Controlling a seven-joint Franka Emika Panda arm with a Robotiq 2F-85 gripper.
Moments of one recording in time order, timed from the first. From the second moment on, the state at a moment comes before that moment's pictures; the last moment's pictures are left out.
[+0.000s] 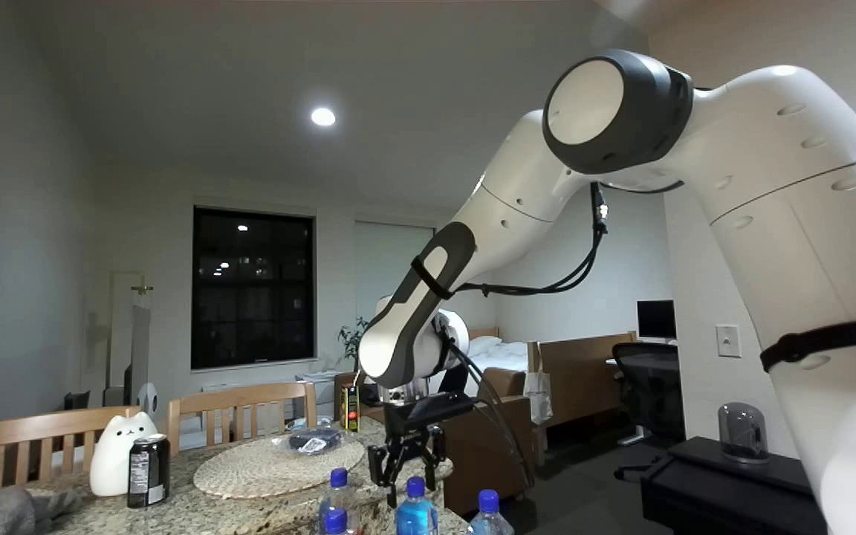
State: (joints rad) arm 0.03 0.25 -0.03 -2.13 -0.08 2.39 0.21
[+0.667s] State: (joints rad) arm 0.03 0.25 -0.03 -2.13 -0.08 2.39 0.21
